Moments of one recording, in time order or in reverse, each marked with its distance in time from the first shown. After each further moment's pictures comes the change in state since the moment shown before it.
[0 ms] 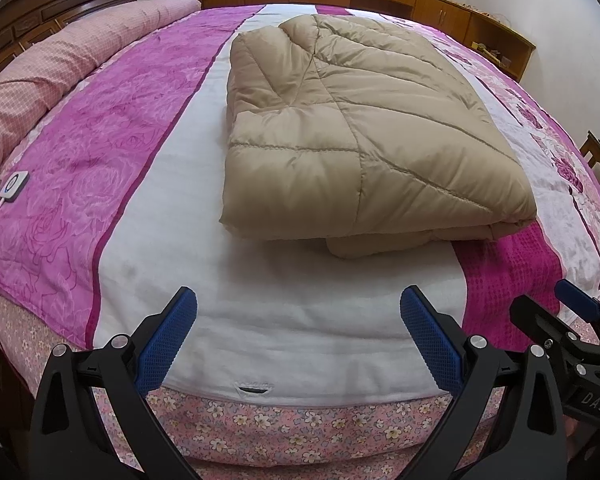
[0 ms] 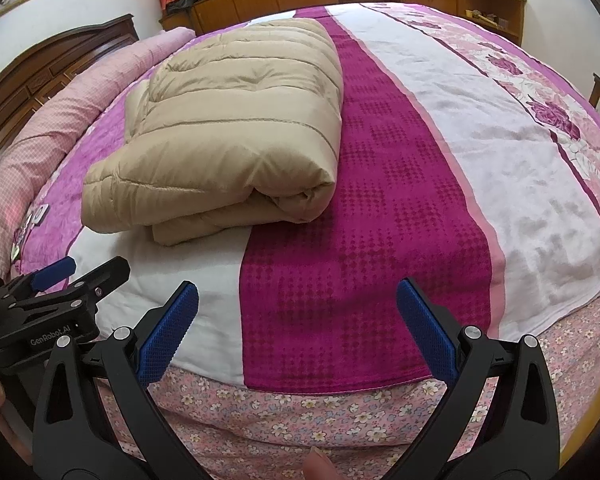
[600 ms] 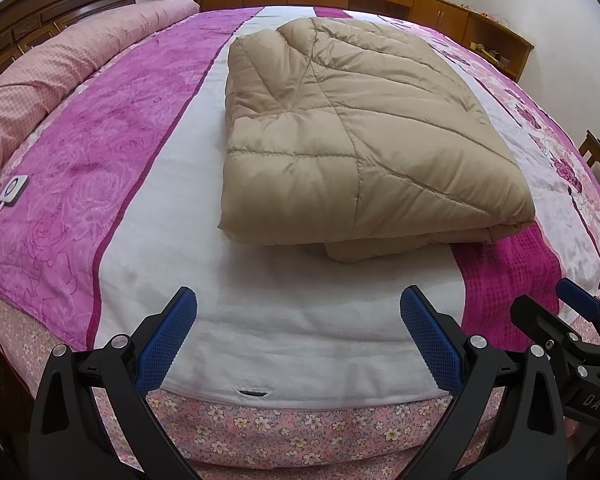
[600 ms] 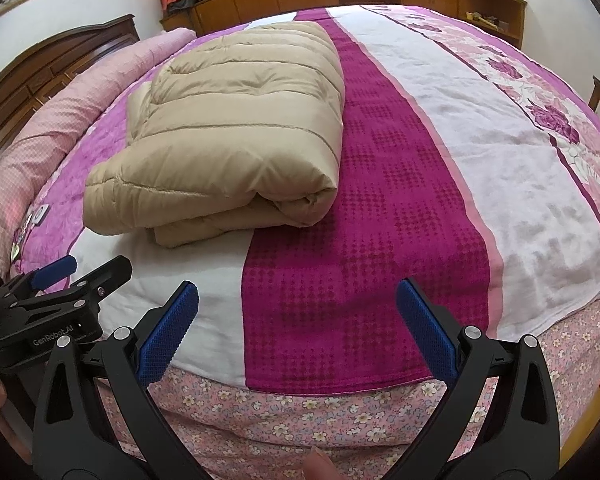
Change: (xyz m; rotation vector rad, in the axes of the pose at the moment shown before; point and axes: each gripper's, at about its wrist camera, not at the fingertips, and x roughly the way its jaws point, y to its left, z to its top) left arm -0.001 -0.001 0.002 0.006 -0.006 -0.001; right arm -0.002 0.003 0.001 -0.003 -0.004 -0.004
